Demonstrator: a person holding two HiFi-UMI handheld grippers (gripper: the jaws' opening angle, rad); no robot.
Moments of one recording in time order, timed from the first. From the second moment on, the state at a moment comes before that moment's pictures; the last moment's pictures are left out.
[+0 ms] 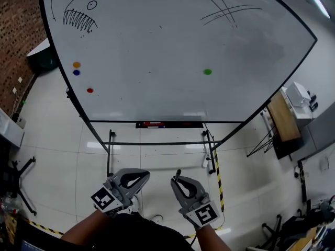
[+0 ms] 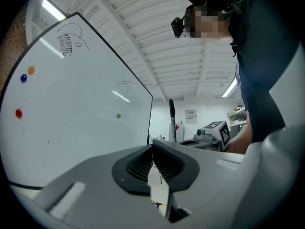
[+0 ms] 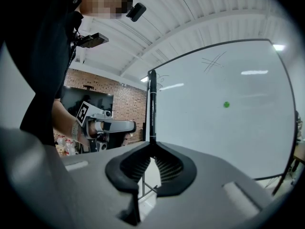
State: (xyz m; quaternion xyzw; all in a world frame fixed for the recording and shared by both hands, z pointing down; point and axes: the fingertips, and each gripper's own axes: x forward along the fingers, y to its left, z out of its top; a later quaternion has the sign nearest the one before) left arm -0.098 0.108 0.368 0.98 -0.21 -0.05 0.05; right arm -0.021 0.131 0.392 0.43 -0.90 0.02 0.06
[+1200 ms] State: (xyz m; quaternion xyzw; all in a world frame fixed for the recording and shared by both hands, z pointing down) left arm -0.124 0.020 0.396 0.98 -0.18 -0.04 0.07; right arm -0.021 0.039 0.419 0.48 -0.87 0.07 0.05
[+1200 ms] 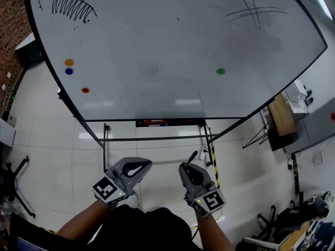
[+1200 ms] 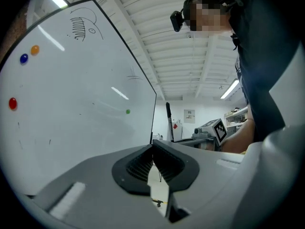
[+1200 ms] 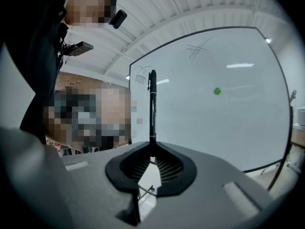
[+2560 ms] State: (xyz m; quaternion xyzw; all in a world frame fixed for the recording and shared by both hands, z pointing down) left arm 0.043 -0.123 0.449 0.95 -0.30 0.02 0.10; right arm 0.288 -0.227 0.731 0.17 -0.73 -0.13 0.65
